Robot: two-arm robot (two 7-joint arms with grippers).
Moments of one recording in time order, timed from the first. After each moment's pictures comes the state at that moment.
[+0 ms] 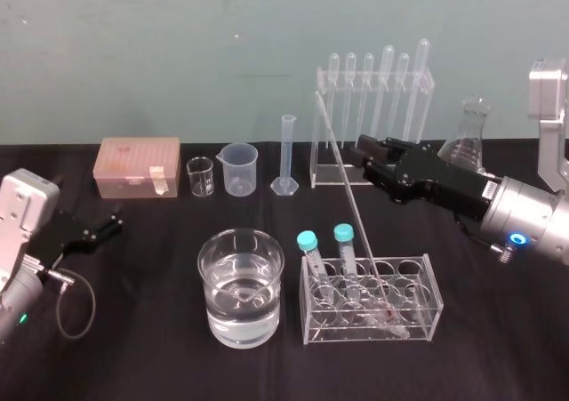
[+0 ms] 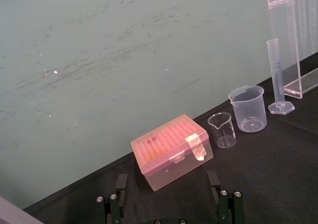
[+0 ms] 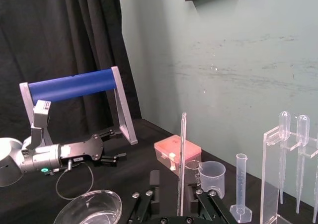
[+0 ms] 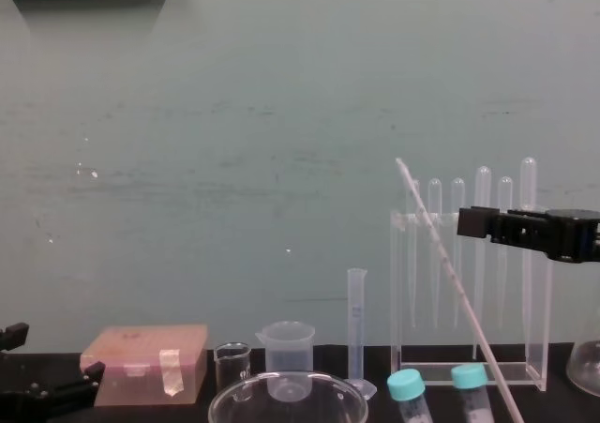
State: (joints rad) left arm -0.20 0.60 0.45 -1.41 -0.25 -0.12 0.03; right arm 0.40 0.63 -0.45 -1.44 0.80 0.02 0.70
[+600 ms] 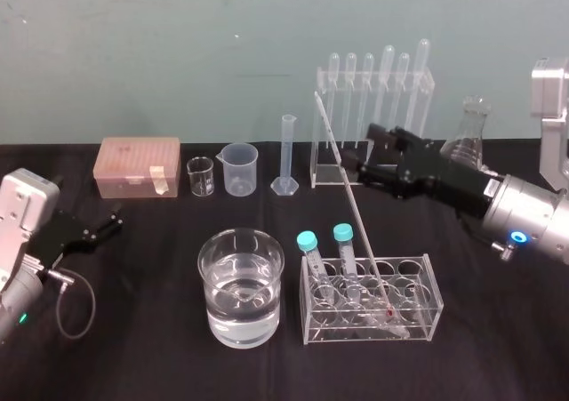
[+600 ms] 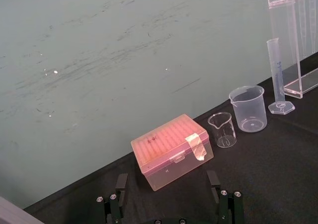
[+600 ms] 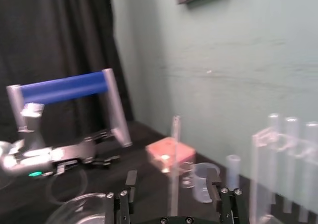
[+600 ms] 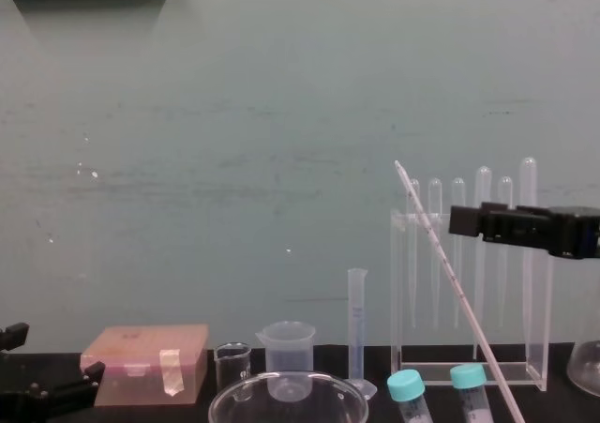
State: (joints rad) left arm -0.20 0.60 0.45 -1.41 -0.25 -0.12 0.03; right arm 0.39 0.63 -0.45 -1.44 0.79 0.02 0.69
